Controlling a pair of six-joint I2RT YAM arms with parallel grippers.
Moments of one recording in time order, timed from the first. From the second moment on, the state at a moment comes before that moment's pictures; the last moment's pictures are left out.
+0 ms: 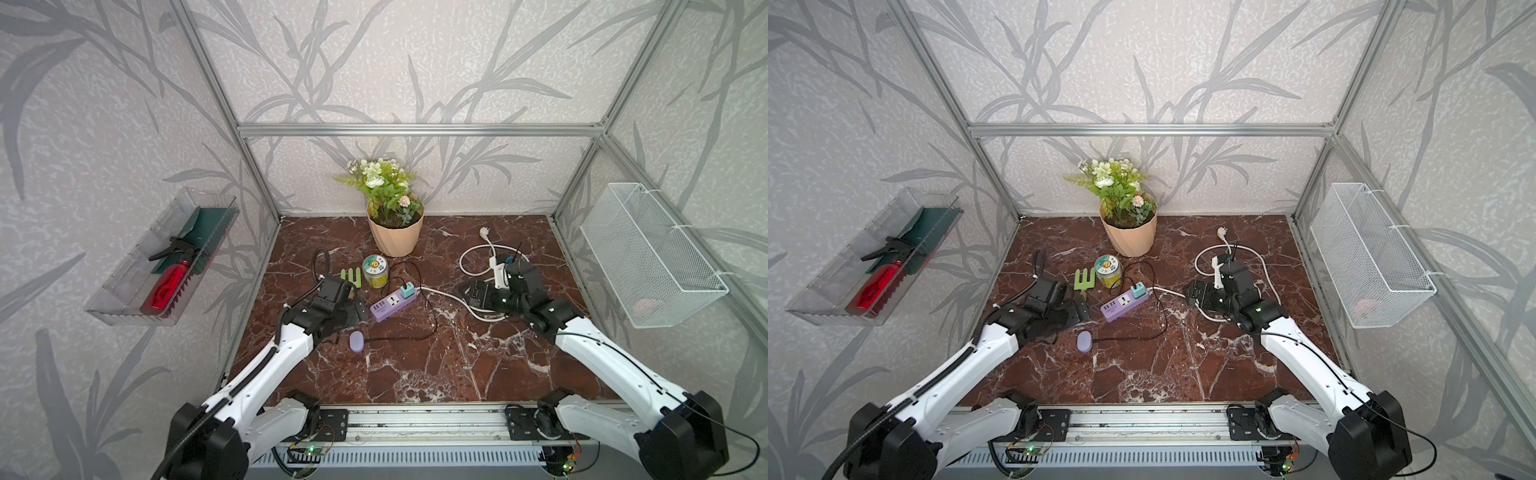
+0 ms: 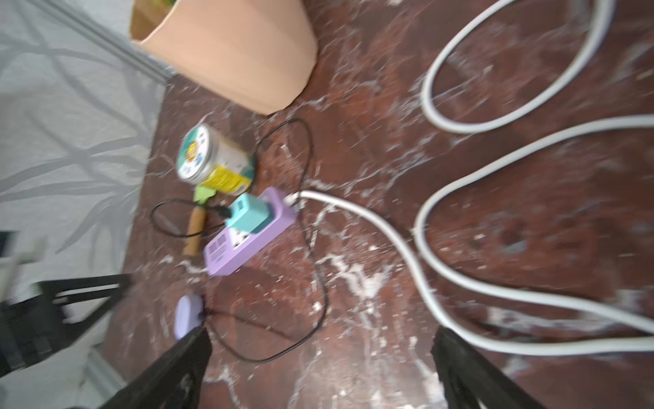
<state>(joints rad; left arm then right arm) -0.36 1.01 0.79 -0.72 -0.18 -0.74 0.41 1.11 0.82 -0.42 -0.12 0.54</state>
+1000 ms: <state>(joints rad) 0.07 1.51 0.41 0.64 -0.22 -0.12 0.15 1.56 0.38 0.80 0.33 -0.09</state>
